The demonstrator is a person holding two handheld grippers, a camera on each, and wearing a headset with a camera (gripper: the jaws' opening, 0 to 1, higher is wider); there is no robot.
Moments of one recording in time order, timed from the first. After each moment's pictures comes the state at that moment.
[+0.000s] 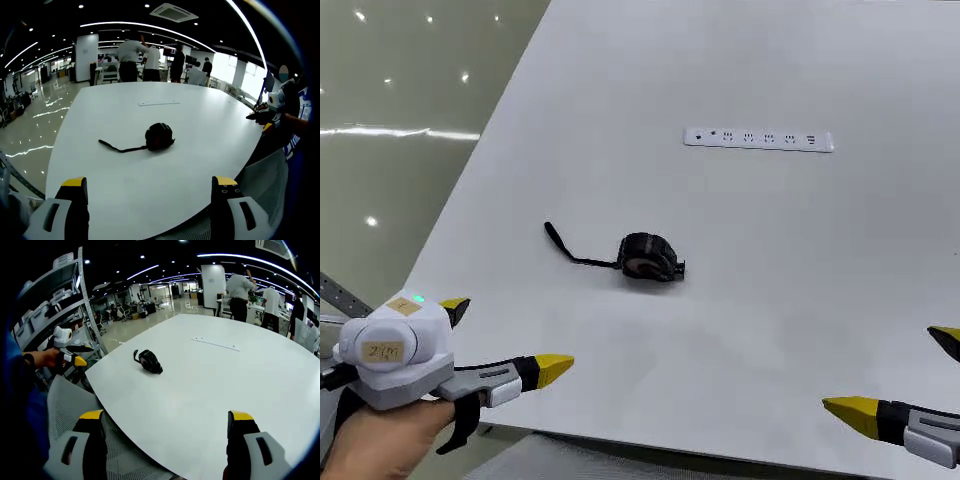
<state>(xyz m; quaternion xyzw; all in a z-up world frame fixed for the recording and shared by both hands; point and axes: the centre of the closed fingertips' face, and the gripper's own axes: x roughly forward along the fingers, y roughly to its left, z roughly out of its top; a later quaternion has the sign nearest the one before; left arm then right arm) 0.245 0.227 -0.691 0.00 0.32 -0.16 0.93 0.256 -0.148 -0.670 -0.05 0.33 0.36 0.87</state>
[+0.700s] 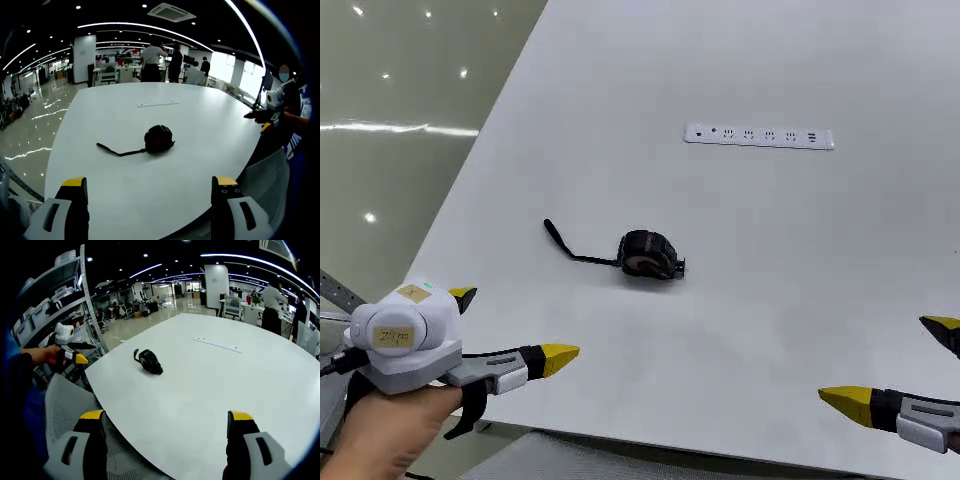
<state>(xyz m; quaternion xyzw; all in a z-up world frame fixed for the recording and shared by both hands) 0.258 0.222 -0.691 0.00 0.32 -0.17 0.93 0.269 -0.143 -0.674 -0.06 0.33 0.37 0.87</state>
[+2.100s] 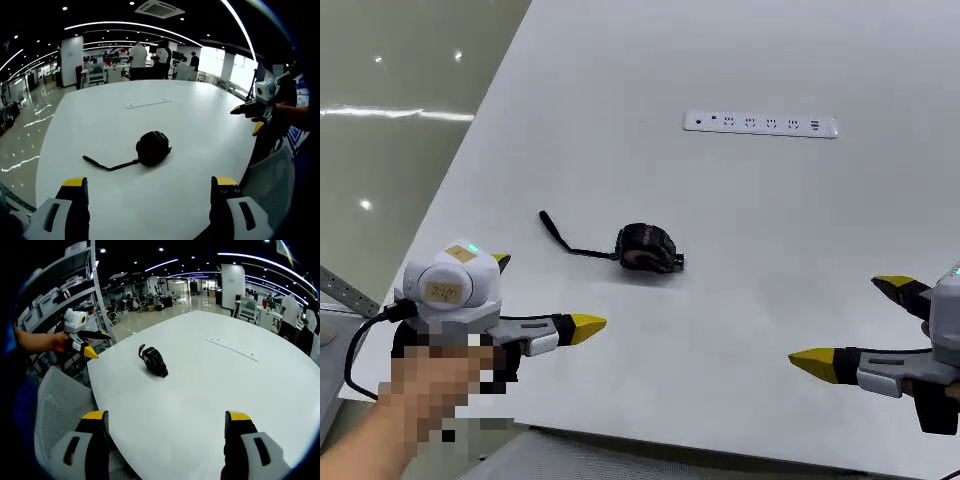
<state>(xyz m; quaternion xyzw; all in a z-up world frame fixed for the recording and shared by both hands) 0.311 0.192 -0.707 0.03 0.32 -0.22 0.92 0.311 -0.106 -0.699 -0.10 0.33 0.42 0.84</state>
